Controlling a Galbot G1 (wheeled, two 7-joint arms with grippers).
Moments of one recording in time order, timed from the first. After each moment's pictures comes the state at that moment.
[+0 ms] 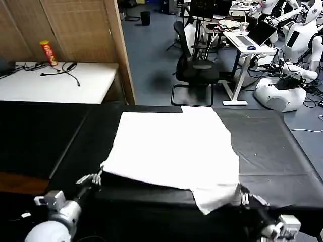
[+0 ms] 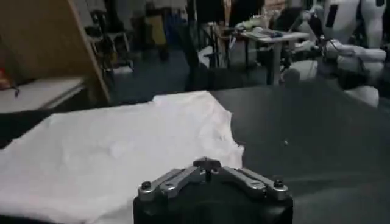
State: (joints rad) left arm 1.51 -1.17 -0.62 -2.17 -0.60 0.42 -0.12; right arm -1.53 1.17 0.68 2.12 0.55 -0.35 0.09
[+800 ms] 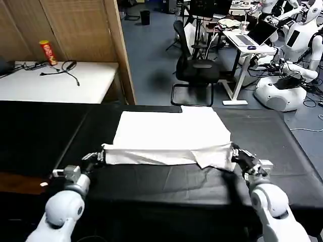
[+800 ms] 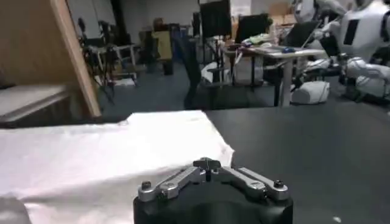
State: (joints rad) left arm 1.22 -1.13 -0.48 -1.84 -0.41 0.36 -0.08; right arm -1.04 1.14 0.46 1.65 0.51 -0.30 0.05
